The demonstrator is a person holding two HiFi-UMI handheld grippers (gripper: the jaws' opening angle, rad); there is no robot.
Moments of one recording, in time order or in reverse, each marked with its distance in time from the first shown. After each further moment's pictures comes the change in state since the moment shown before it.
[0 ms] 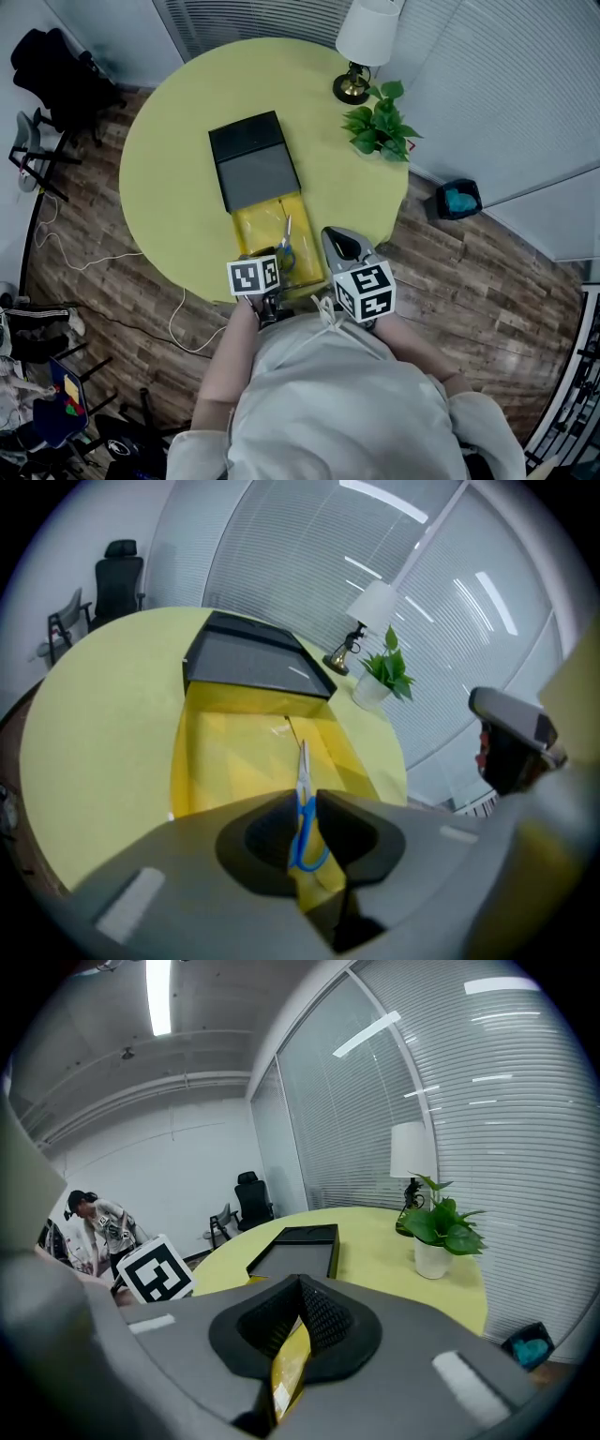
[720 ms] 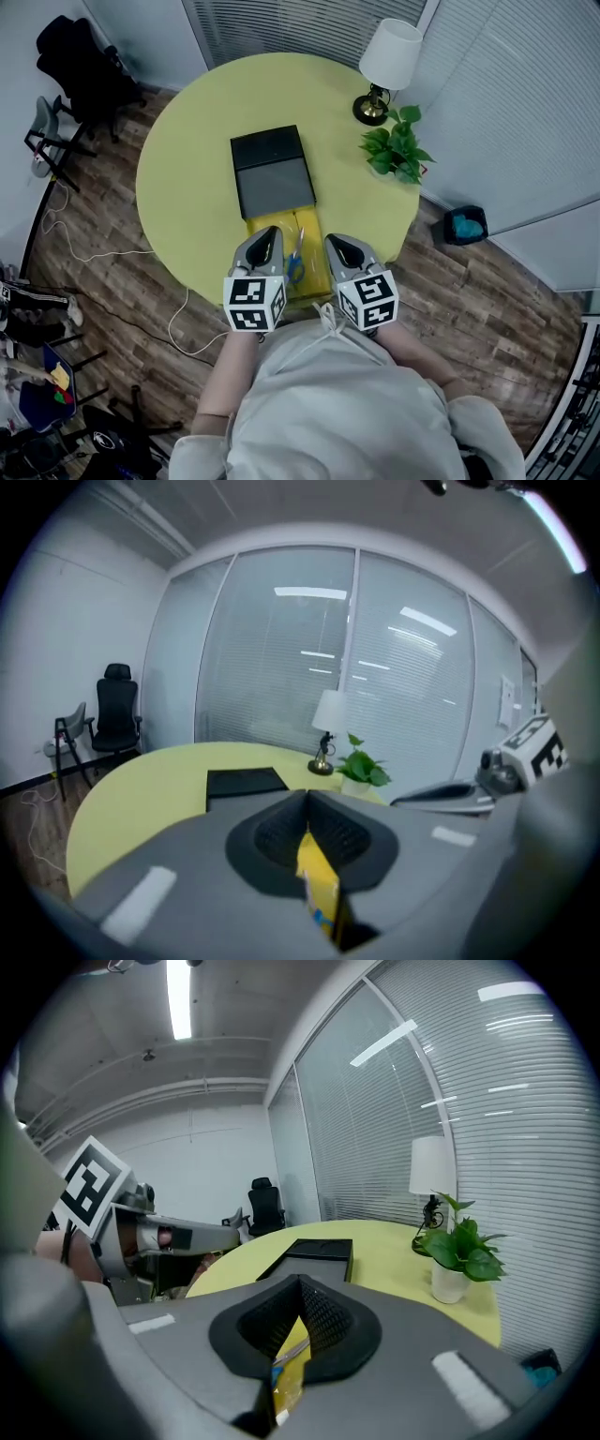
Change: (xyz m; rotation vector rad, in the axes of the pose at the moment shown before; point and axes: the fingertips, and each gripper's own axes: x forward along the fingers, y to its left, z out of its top) left arm -0.139 -0.055 0.124 0.293 -0.599 0.080; right arm 0.007 0.020 0.026 -0.075 -0.058 0.062
